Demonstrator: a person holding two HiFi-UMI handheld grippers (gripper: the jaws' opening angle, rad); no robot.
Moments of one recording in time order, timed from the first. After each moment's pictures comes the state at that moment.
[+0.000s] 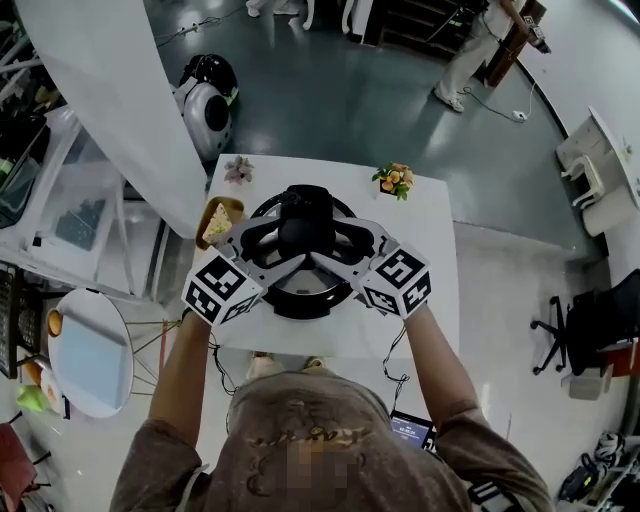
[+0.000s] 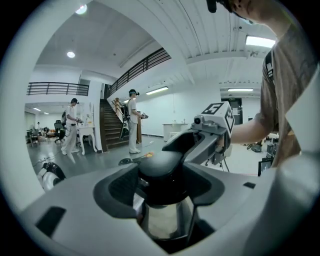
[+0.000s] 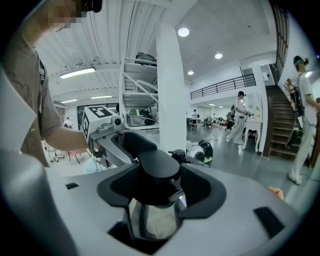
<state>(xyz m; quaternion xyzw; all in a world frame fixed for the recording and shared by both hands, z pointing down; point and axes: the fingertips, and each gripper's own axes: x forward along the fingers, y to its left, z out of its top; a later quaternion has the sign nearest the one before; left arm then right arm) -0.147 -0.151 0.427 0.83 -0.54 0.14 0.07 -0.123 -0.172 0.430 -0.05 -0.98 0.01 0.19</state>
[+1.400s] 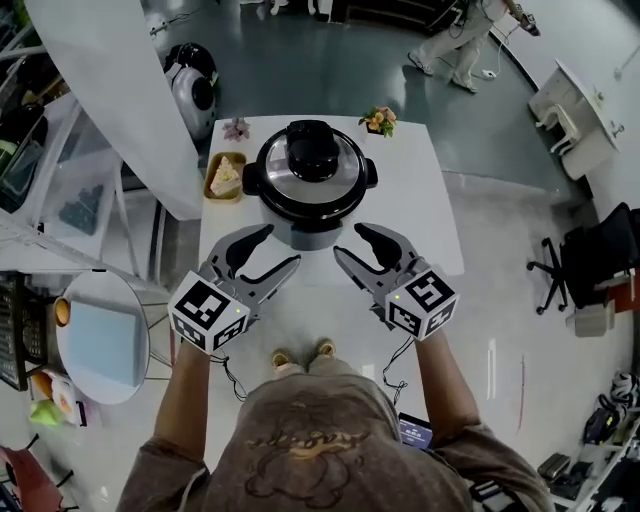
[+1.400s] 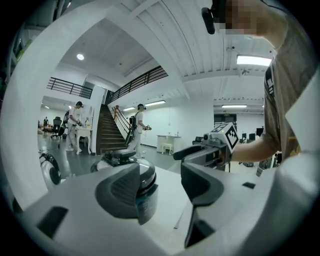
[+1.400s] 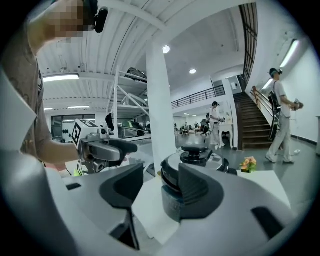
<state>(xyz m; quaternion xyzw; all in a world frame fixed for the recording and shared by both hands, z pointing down) -0.090 0.031 0.394 0.84 -0.53 0.05 0.07 -0.016 -0.024 0.407 0.10 -0.99 0.05 0.13</state>
